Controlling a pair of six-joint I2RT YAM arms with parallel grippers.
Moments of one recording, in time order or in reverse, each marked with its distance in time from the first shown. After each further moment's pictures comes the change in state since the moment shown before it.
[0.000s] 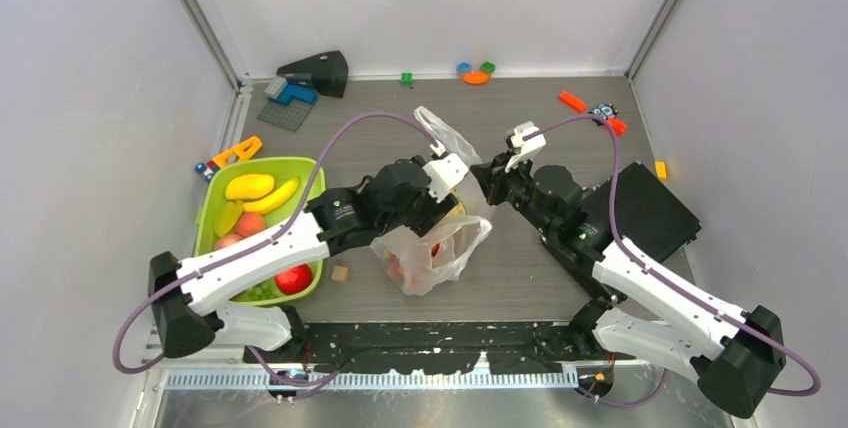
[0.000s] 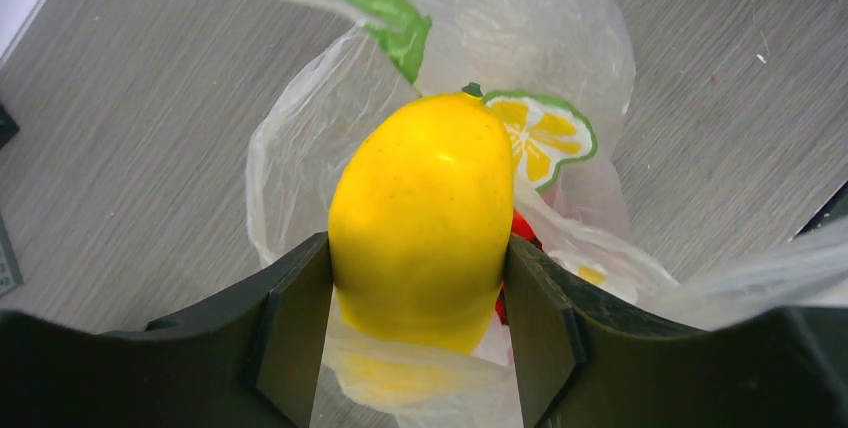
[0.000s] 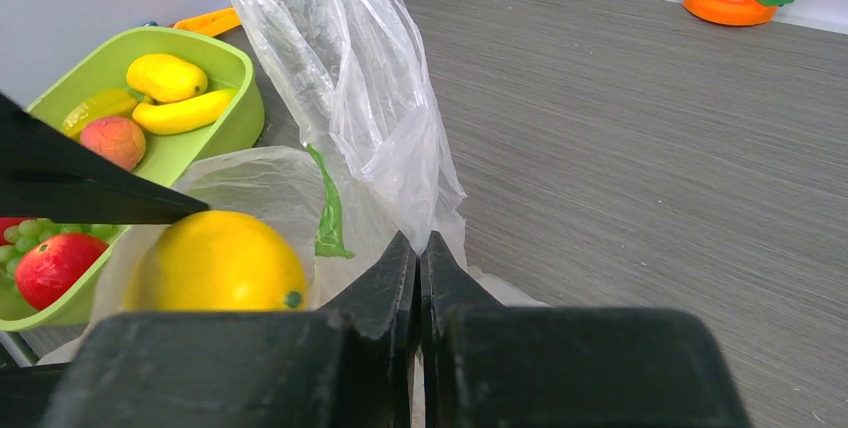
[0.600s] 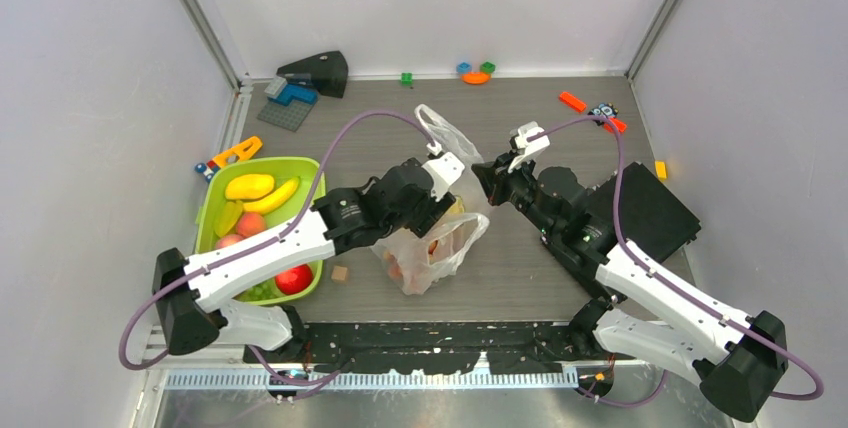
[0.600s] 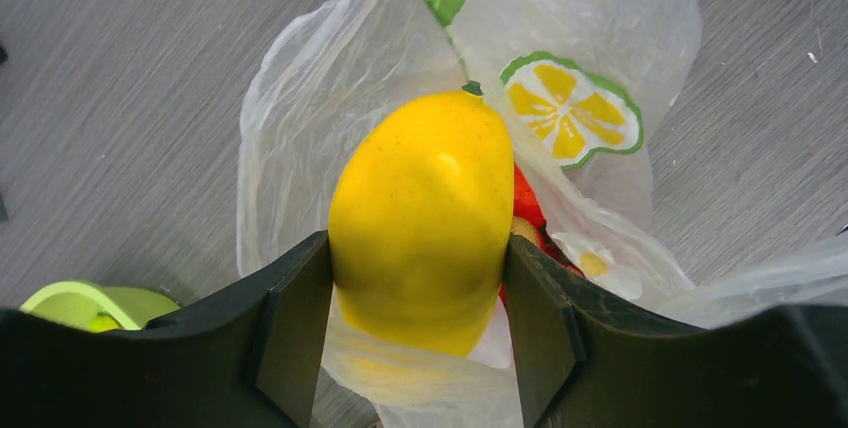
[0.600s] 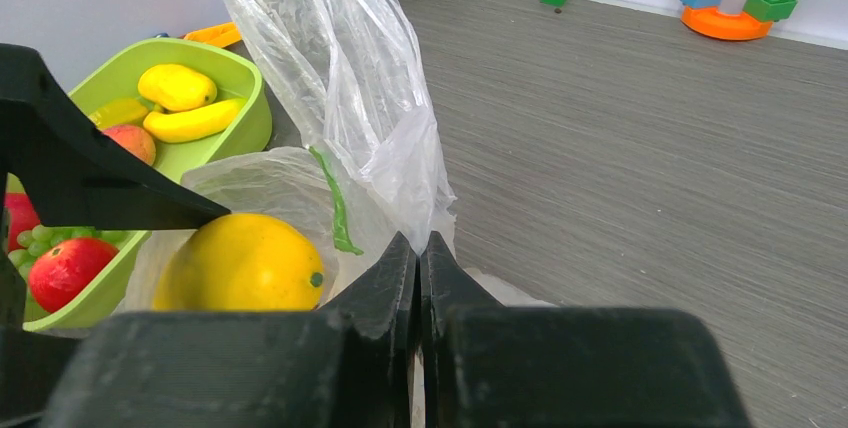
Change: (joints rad) left arm 0.005 0.077 0.029 -0.044 -0.065 -0.089; right arm 0.000 -0.026 0.000 -0.001 -0.002 -0.003
